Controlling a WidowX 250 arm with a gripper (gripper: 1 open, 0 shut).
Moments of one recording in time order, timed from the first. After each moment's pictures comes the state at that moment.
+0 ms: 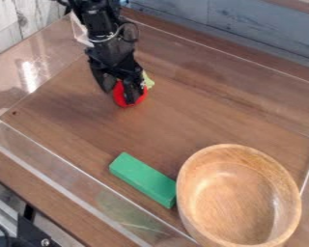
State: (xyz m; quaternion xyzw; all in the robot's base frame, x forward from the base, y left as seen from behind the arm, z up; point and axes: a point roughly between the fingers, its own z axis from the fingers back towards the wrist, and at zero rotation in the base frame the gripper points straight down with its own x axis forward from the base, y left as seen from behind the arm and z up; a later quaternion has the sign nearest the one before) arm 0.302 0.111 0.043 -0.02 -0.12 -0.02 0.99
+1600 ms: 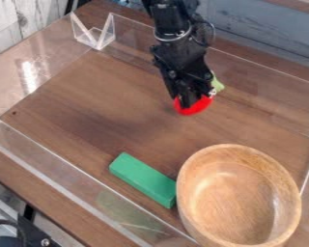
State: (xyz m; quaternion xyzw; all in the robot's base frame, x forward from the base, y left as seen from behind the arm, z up) arm 0.312 -0.011 0.073 -0.05 -0.14 -0.15 0.98
